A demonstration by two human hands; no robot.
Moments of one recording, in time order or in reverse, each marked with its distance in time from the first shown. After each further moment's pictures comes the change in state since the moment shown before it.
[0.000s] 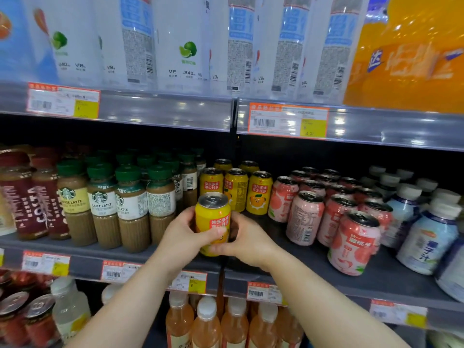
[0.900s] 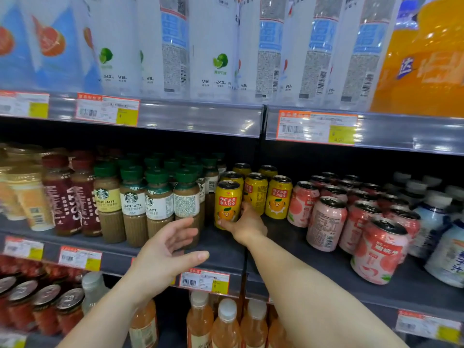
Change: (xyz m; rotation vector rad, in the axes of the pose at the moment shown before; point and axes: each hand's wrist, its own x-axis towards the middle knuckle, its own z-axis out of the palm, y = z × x) left_hand -0.052 0.002 -0.064 0.062 0.018 -0.044; right_hand 0.076 0.003 0.040 -0.204 0.317 0.283
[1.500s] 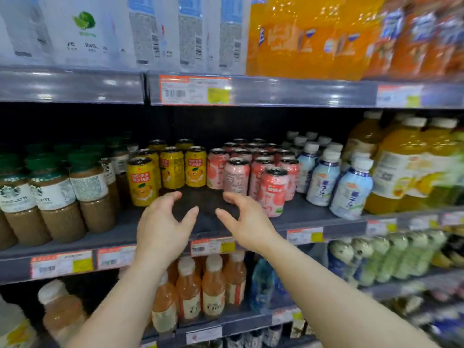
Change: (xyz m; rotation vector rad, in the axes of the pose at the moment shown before) left_hand 0.005 0.020 0.138 0.570 0.180 0.248; right_hand -0.146 0.080 -0.130 -0.104 0.170 -0.171
